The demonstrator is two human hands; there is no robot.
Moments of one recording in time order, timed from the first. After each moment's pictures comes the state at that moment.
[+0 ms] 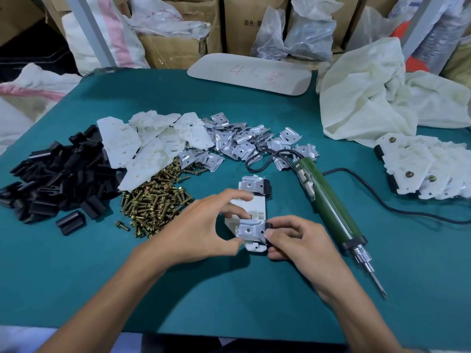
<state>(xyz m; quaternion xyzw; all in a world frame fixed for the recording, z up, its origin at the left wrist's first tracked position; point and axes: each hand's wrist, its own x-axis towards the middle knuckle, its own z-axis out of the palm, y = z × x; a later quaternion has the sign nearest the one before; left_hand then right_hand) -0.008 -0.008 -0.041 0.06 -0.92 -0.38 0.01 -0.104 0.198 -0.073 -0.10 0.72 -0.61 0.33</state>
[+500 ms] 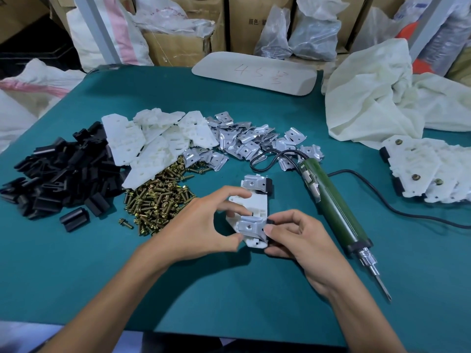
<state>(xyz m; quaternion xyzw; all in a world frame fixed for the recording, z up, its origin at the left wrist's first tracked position) -0.004 -0.015 -0.047 0.07 -0.91 -0.41 0.04 -0.106 0.186 -0.066 -0.05 0.65 -0.66 0.37</state>
